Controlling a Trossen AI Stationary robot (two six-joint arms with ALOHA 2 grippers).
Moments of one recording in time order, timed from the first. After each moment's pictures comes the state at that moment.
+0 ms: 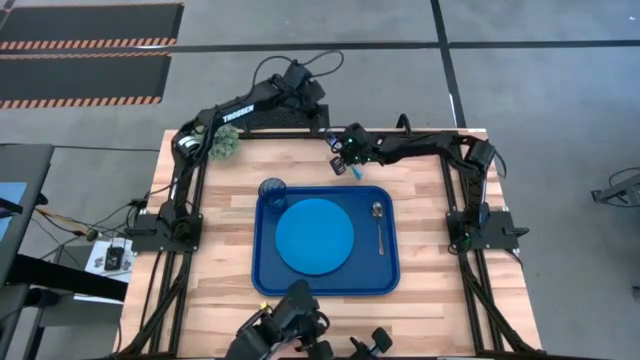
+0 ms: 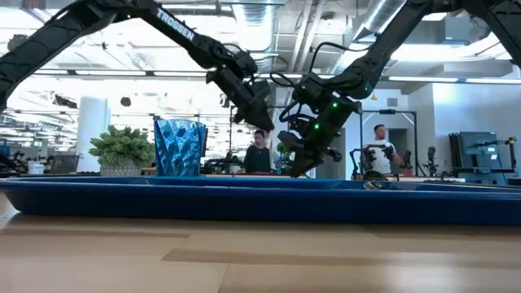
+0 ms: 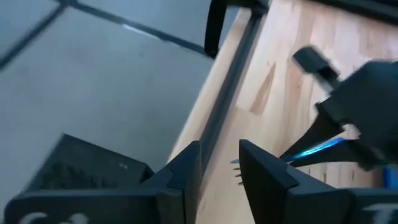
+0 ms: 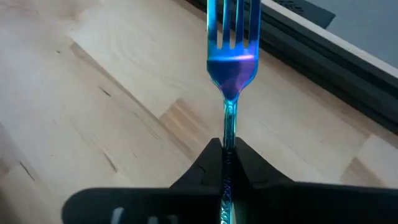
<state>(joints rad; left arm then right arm) 0.76 2.15 1.89 -0.52 0.33 0.23 -0.56 1.94 1.12 0.01 0.10 0.28</state>
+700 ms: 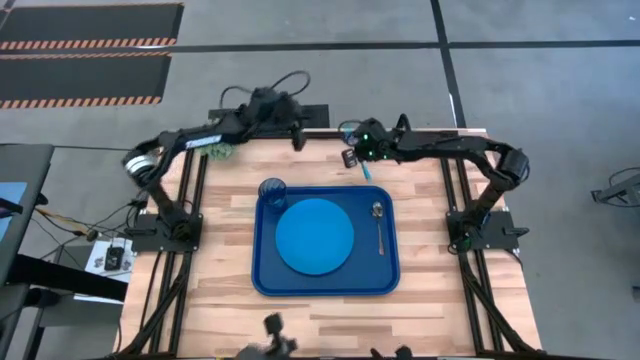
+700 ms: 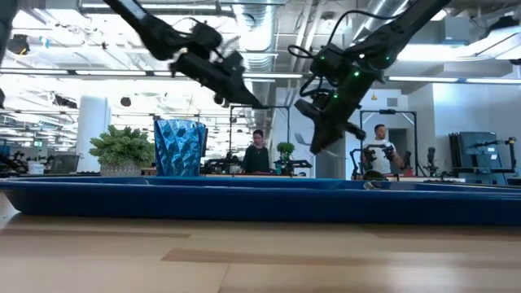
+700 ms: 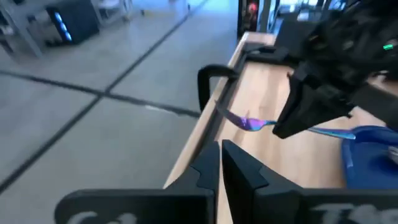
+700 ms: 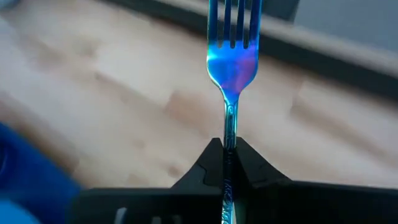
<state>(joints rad) 0.71 1.72 1.21 0.11 0.30 0.21 -0.56 1.68 1.05 -0.17 0.12 0.50</state>
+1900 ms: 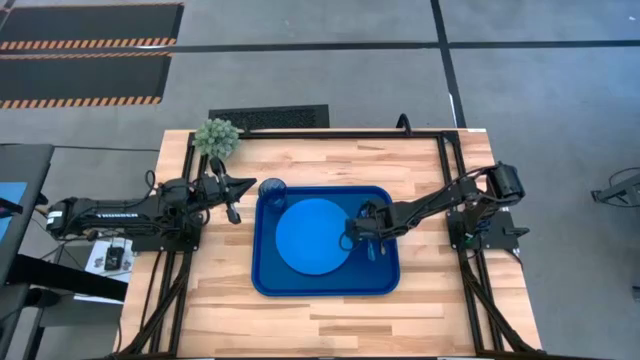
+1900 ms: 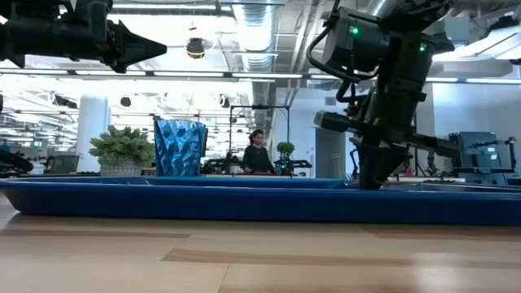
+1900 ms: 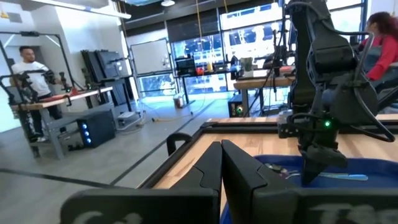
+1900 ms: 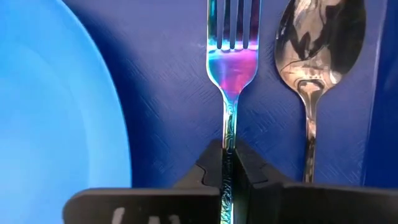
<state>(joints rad) 0.14 0.45 0.16 0.41 -0.22 0.15 0.13 1.72 0.93 -0.54 0.32 1.62</state>
